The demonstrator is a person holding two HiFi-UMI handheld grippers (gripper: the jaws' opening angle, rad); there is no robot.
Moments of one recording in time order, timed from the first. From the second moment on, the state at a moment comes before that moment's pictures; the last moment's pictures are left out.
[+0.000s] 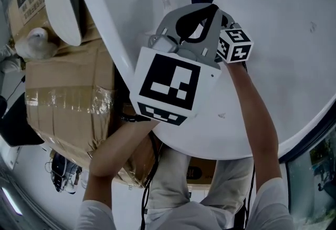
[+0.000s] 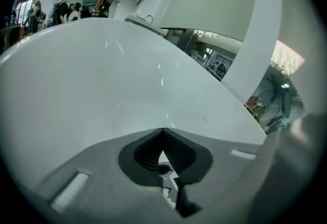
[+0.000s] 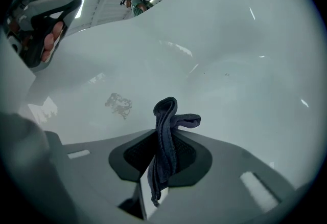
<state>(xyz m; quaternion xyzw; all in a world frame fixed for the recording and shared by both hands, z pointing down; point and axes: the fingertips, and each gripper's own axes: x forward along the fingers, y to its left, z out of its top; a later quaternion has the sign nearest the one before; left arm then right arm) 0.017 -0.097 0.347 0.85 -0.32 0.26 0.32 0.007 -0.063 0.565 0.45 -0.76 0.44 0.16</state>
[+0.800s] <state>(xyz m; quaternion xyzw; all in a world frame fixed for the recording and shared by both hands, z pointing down) 0.009 -0.075 0.393 0.80 -0.34 0.28 0.41 -0.033 -0.058 0.624 0.35 -0.76 0.53 0.14</state>
